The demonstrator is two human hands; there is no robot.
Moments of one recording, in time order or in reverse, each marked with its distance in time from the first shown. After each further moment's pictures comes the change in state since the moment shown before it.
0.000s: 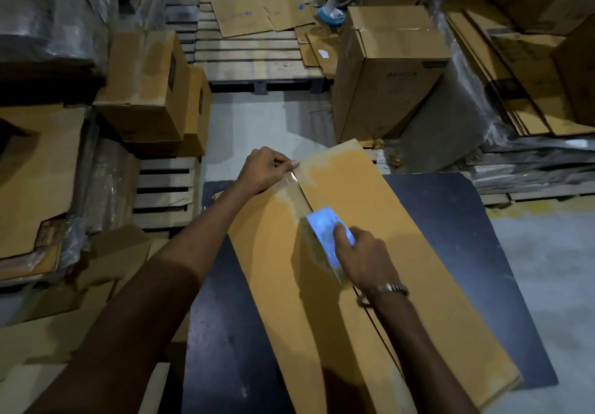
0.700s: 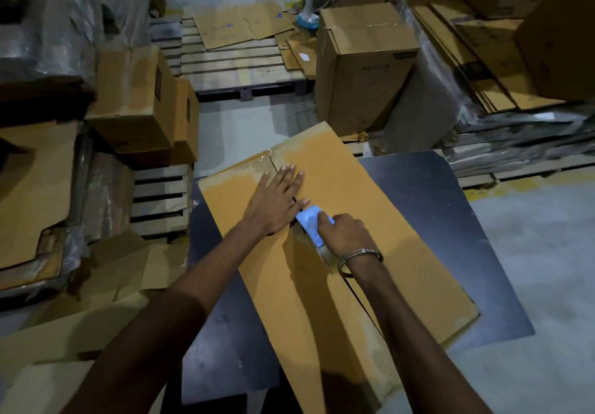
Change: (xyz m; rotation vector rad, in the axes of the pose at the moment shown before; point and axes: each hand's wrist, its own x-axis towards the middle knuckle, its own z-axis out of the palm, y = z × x) left_hand -0.107 0.042 0.084 0.680 -0.243 0.226; right_hand -0.016 0.036 -0.007 -0.081 -0.070 0.136
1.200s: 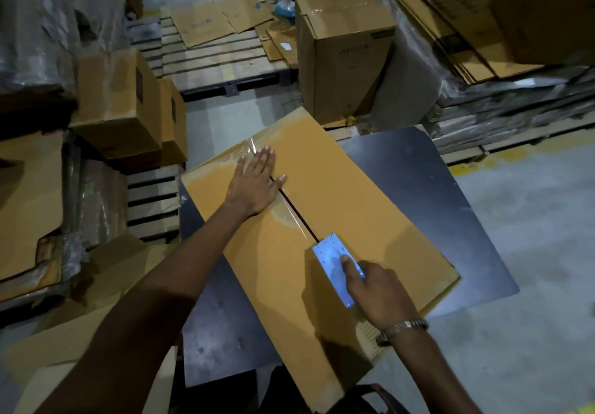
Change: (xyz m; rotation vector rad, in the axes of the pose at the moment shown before) left_hand 0.007 -0.001 -0.004 -0.004 -0.021 -0.092; right_hand -0.116 0.114 -0.009 0.073 0.005 0.006
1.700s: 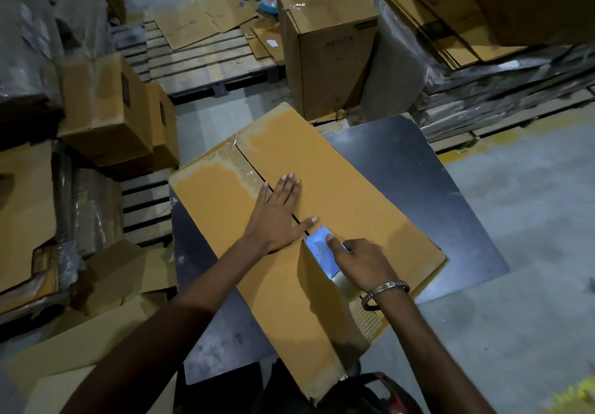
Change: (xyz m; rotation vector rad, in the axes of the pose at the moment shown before) left_hand -0.068 0.088 0.022 -0.060 -0.008 0.180; right_hand 0.030 0.002 -0.004 0.097 -0.049 0.029
